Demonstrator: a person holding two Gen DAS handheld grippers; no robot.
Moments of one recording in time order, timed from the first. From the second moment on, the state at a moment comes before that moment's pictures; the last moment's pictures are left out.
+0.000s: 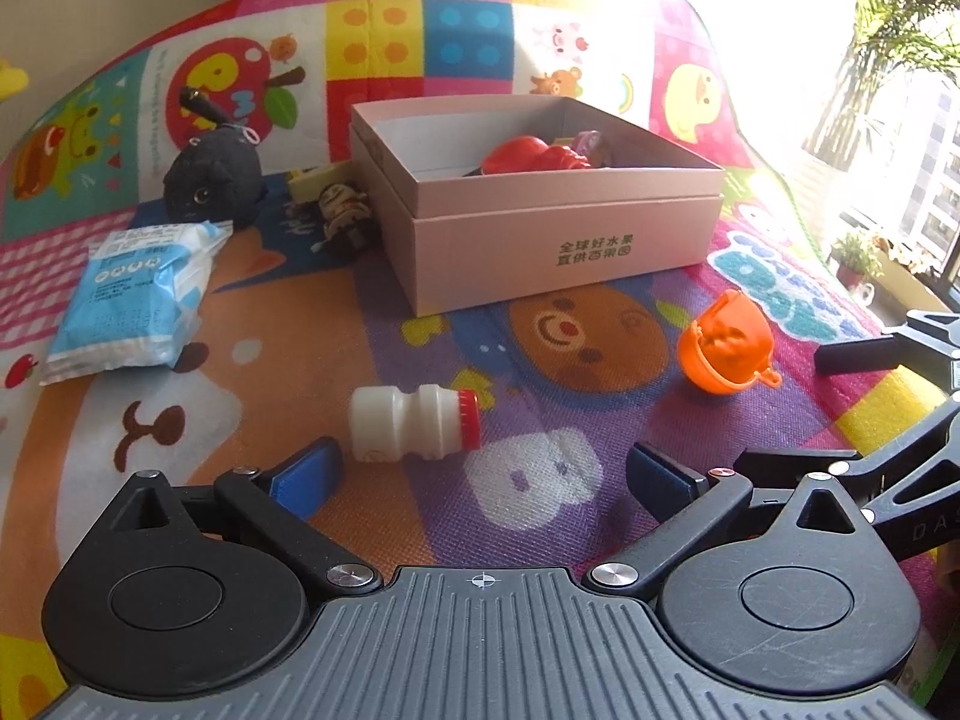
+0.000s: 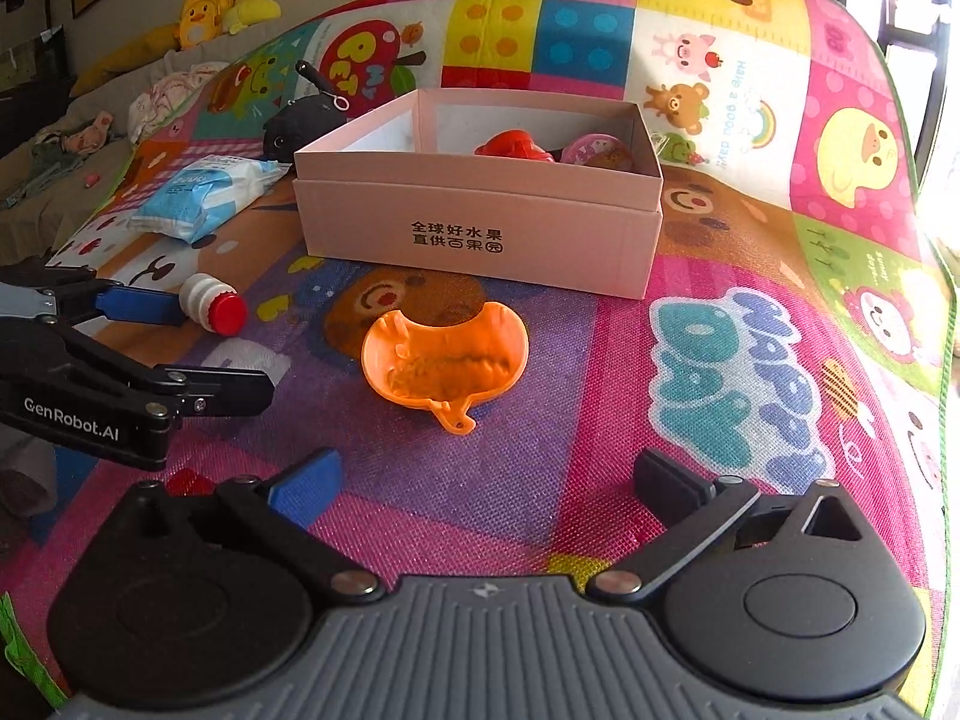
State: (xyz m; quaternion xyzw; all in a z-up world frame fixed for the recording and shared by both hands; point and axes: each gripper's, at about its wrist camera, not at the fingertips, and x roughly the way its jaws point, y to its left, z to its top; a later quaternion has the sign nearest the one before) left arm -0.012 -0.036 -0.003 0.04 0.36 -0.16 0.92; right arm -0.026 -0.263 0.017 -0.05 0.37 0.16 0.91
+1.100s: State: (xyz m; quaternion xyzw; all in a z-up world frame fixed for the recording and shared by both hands) left arm -0.023 -0.030 0.008 0.04 0.32 -0.13 0.94; right arm -0.007 -0.246 0.033 -0.09 0.36 0.18 0.91
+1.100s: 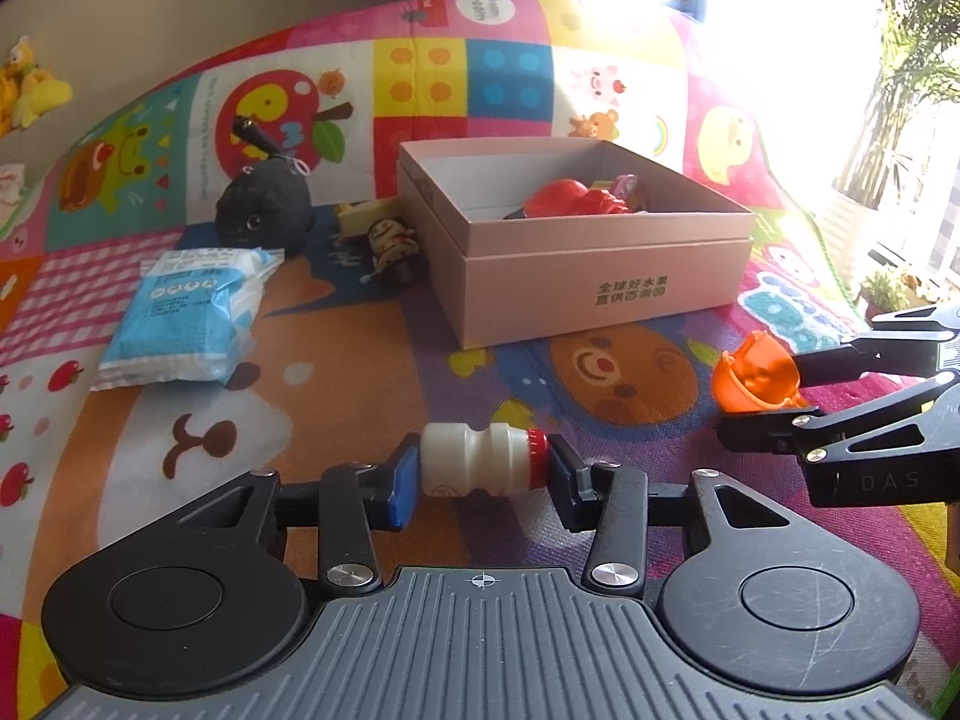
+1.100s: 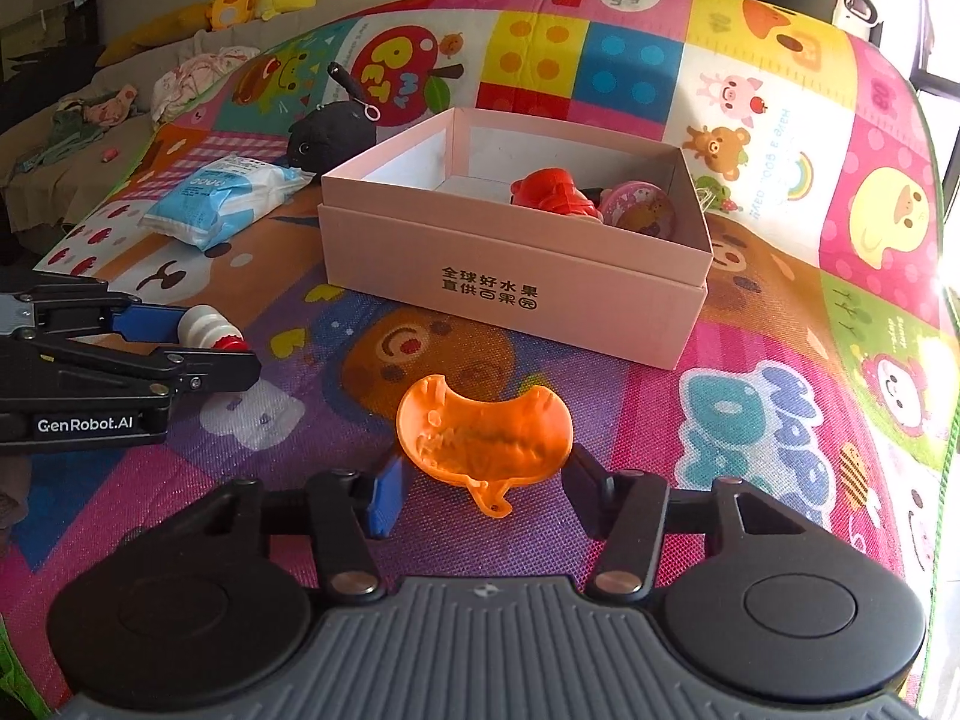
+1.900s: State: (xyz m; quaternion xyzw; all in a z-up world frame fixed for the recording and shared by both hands) left arm 0.054 -0.090 0.091 0.08 0.21 -0.17 0.96; right arm -0.024 -0.303 0.194 -0.08 0.16 0.14 0.97
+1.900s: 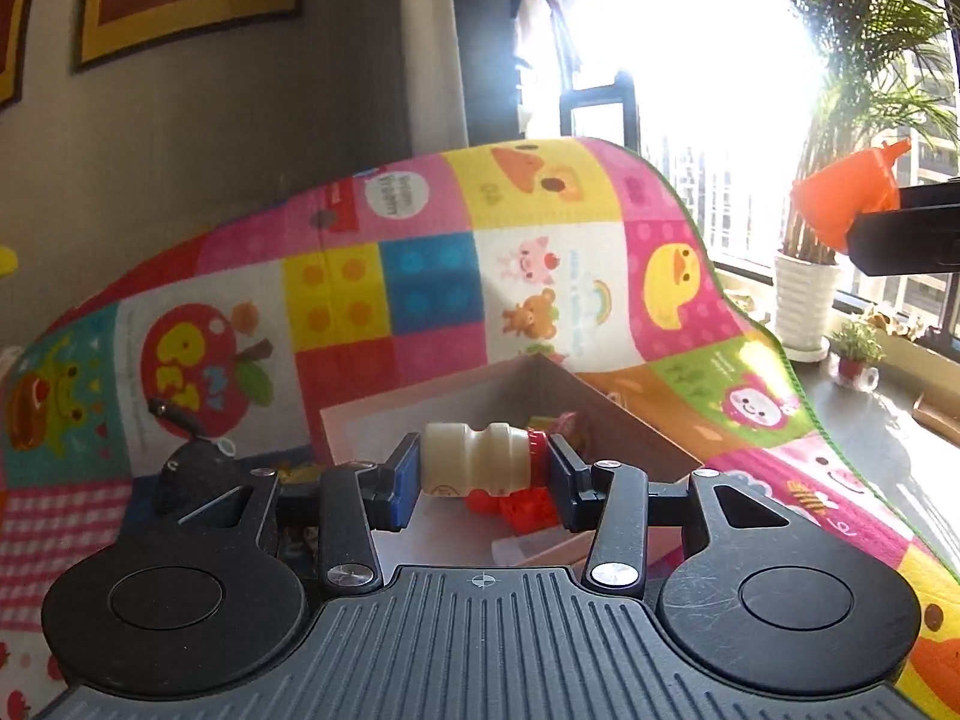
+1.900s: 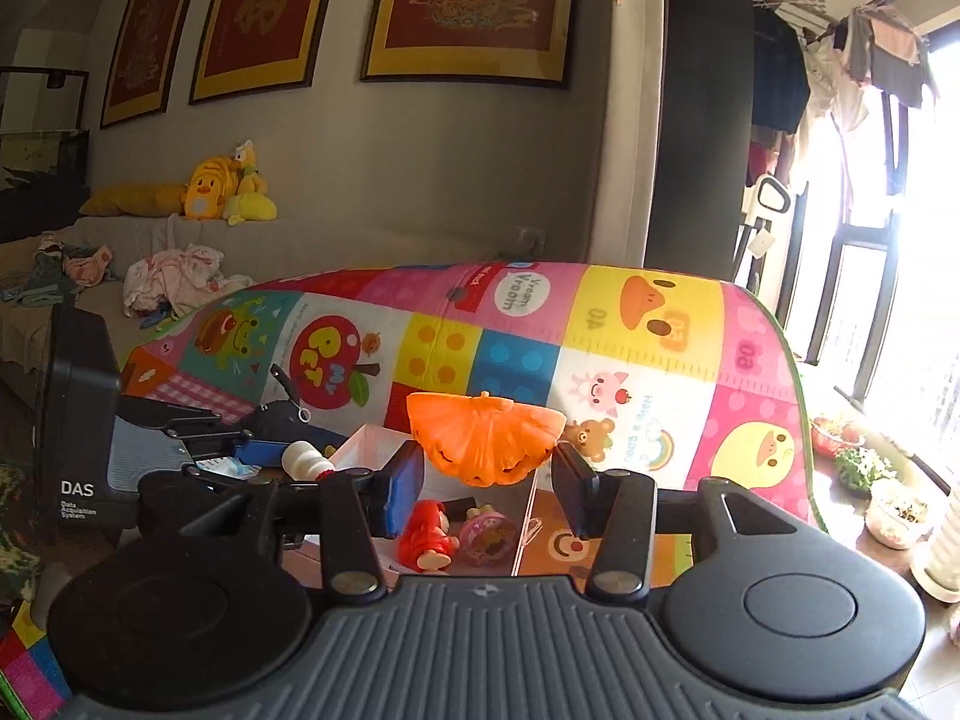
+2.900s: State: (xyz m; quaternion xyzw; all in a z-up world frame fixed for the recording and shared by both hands) left arm 0.015 0.049 0.017 -0.03 0.25 -0.01 0.97; right arm 0.097 -0.196 0.123 -0.11 0.30 0.19 0.93
